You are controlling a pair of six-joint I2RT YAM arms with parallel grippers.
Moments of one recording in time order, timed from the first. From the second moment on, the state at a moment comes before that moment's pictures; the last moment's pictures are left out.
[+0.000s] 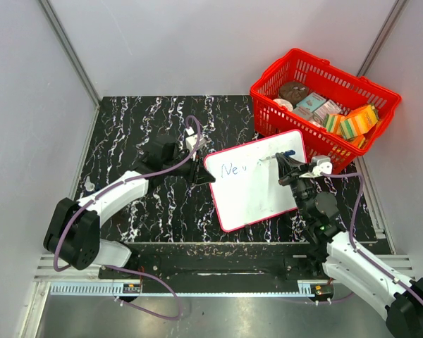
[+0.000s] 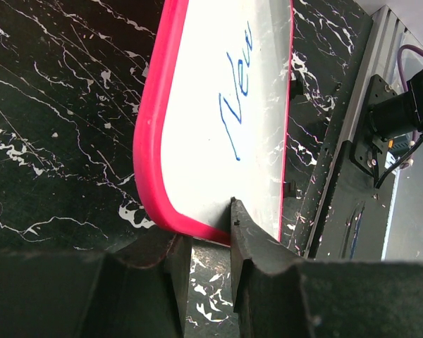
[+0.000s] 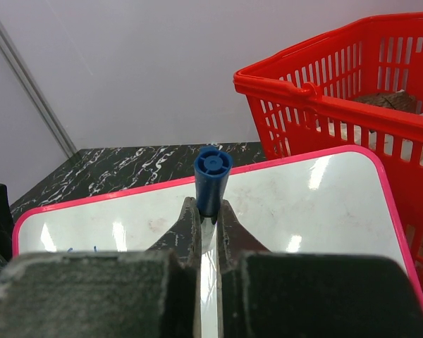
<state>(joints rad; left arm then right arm) -0.49 1.38 0.84 -0.03 0.74 -0.09 0.57 0.67 0.25 0.72 0.30 0.17</state>
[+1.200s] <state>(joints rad) -0.49 1.38 0.84 -0.04 0.72 -0.09 0.57 0.62 0.23 0.62 0.29 0.21</state>
